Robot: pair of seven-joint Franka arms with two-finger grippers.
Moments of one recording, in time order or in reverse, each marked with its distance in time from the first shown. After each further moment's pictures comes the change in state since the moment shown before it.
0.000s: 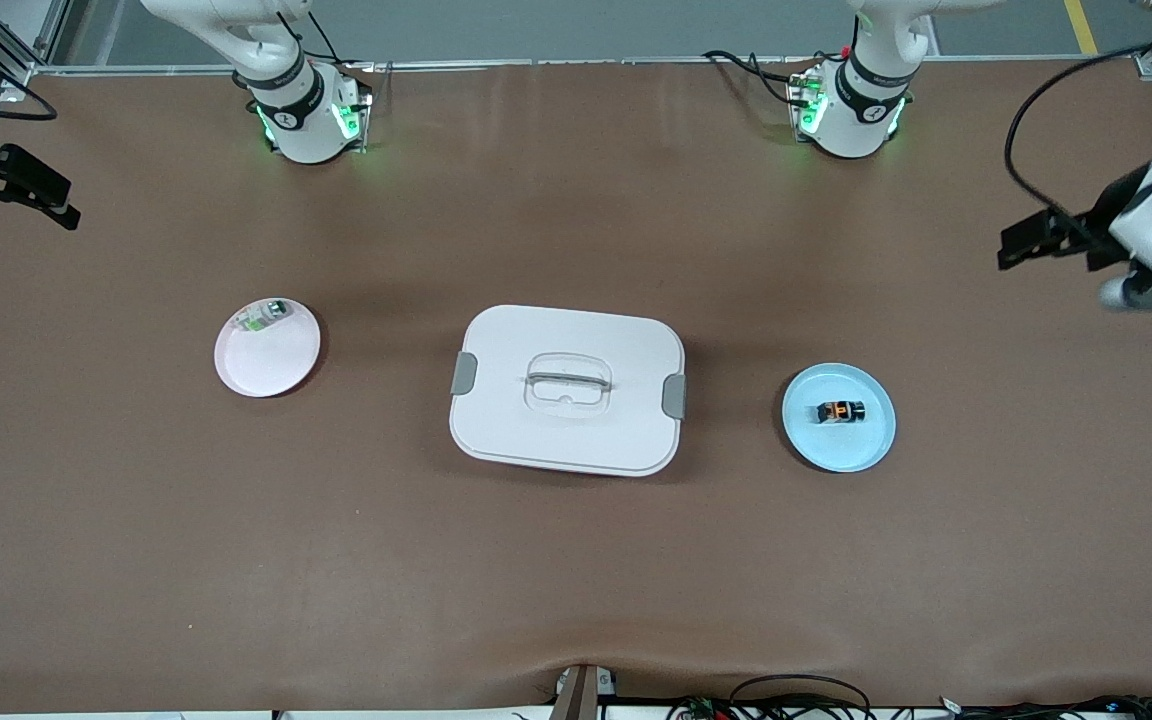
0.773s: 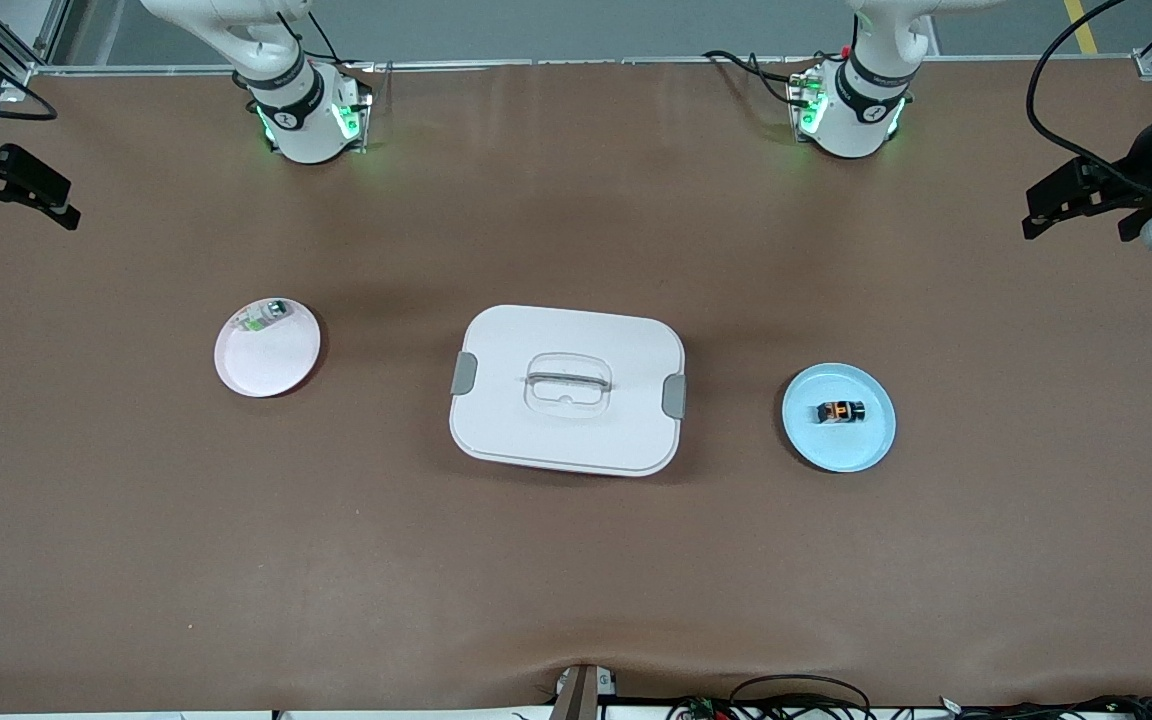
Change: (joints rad) left arm 0.000 -0.131 0.000 -0.009 0.000 0.010 0.003; right arm 0.000 0.000 0.000 0.000 0.000 0.000 0.000
